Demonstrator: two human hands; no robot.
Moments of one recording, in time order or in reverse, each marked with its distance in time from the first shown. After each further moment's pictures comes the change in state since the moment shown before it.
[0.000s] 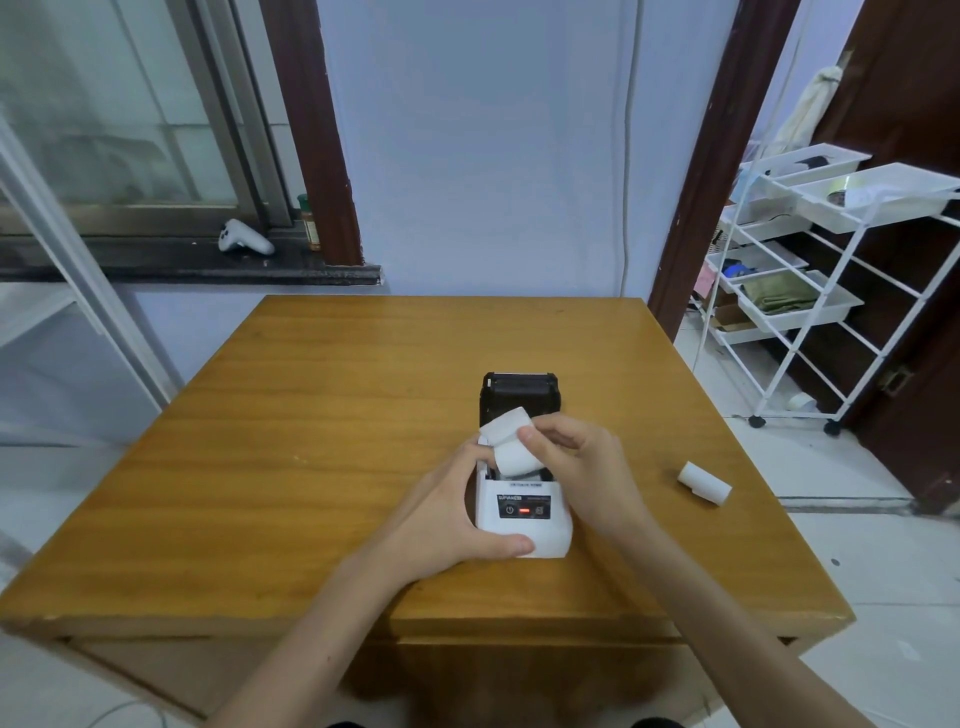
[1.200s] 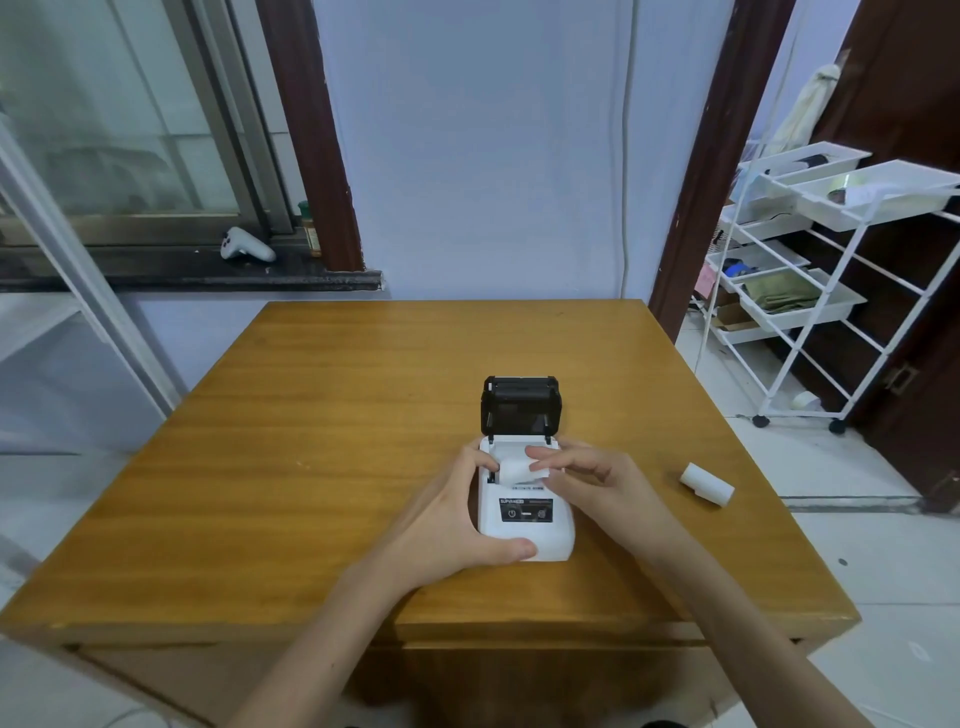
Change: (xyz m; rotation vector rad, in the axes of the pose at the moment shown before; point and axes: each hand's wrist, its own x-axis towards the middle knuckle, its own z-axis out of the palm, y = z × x) left_hand -0.002 0.002 0.000 0.066 -0.021 -0.019; right_hand -0.017 0.011 -0.022 0.178 -0.210 0.161
